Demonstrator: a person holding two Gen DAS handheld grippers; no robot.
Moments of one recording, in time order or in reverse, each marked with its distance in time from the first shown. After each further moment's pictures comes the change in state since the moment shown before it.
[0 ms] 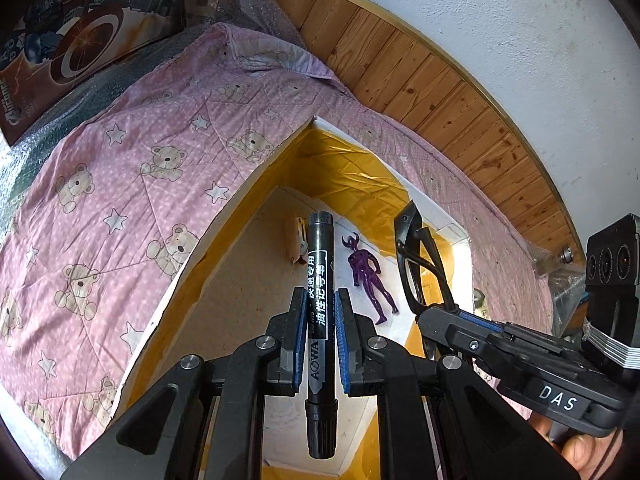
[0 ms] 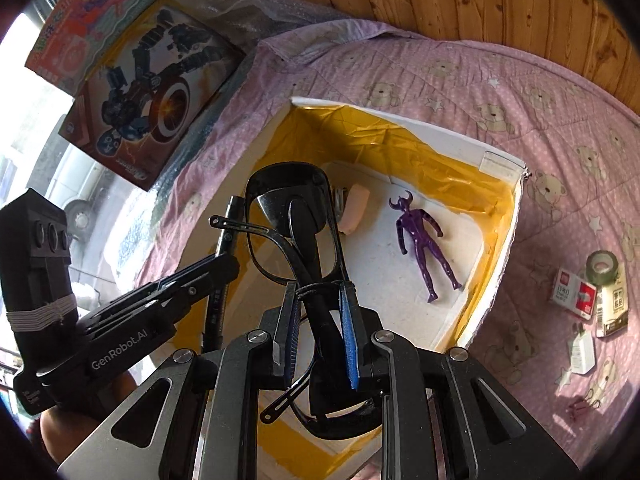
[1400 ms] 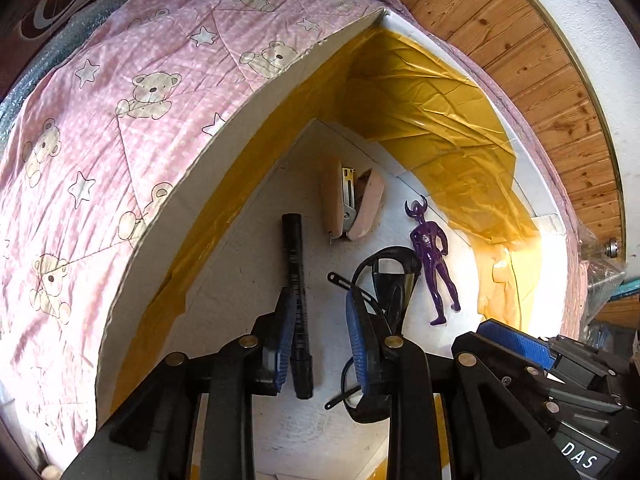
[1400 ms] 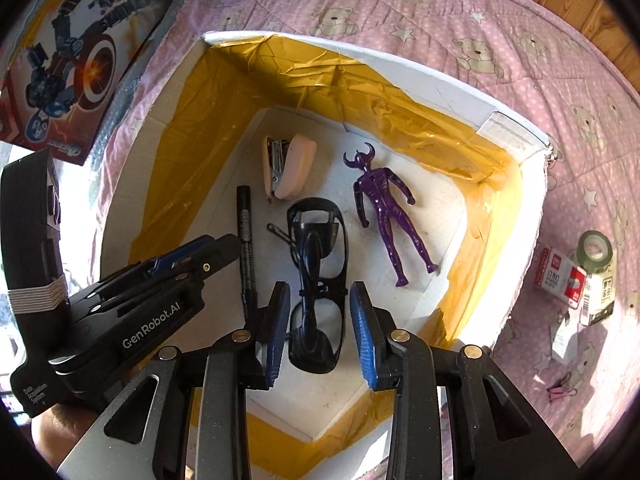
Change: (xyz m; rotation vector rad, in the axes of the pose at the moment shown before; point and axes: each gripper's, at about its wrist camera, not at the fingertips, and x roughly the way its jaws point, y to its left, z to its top) left arm 0.079 0.018 0.021 -0.060 0.281 0.133; right arm 0.040 -0.029 0.023 0.065 0.260 -0.118
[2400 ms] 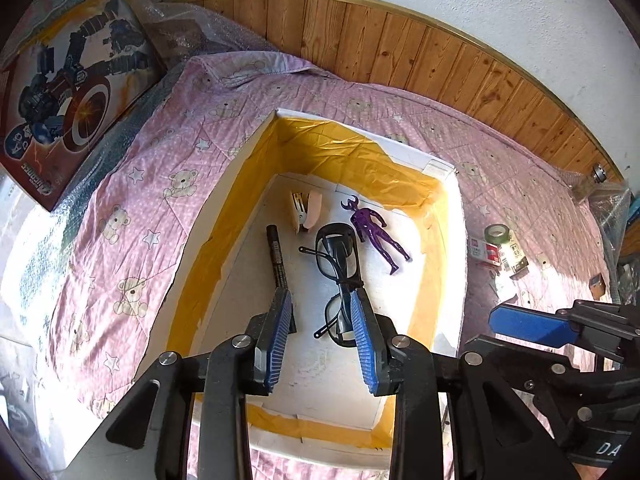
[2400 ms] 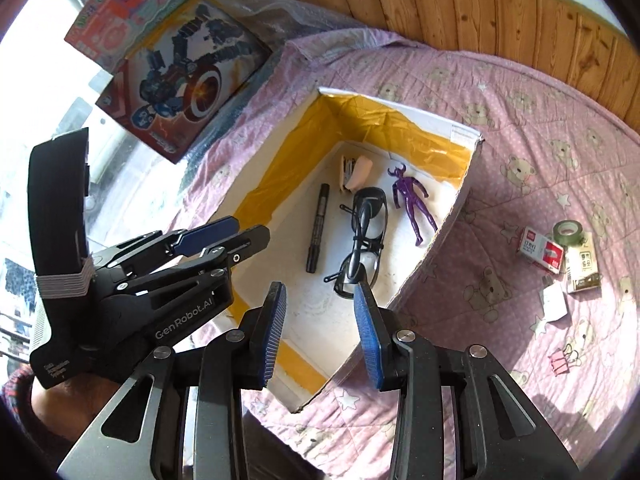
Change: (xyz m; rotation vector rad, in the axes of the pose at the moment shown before) left arm -0.109 -0.064 -0.101 0.292 -0.289 0.122; right arm -0.106 0.023 -0.136 -0.164 -0.340 0.152
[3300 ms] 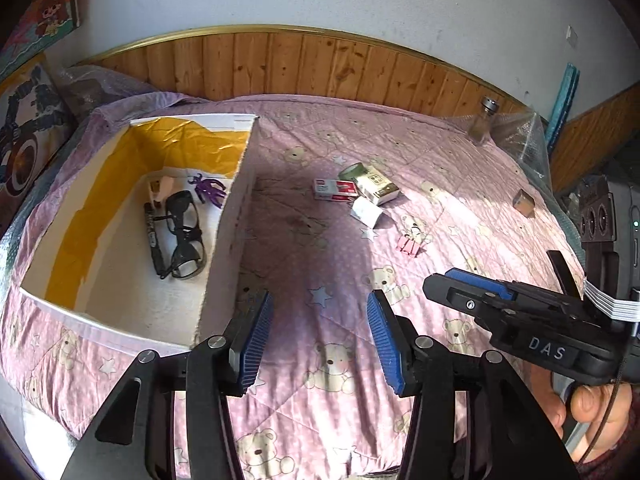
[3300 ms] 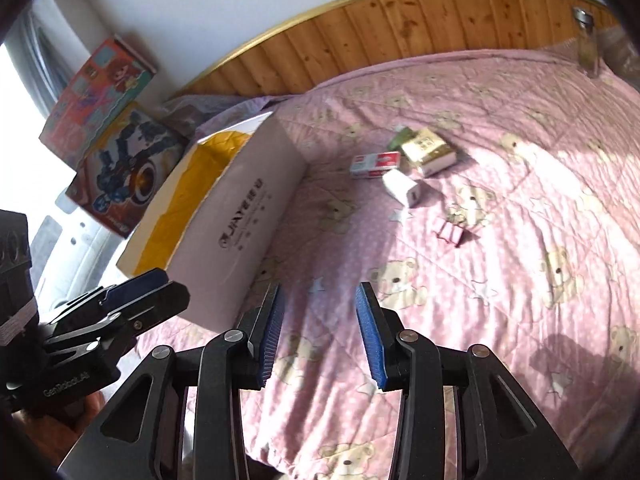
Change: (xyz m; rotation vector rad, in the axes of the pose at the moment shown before) left arm -0.028 -0.150 -0.133 0.265 -0.131 -0.218; right arm -0.073 -0.149 -0.192 0.355 -0.341 -0.130
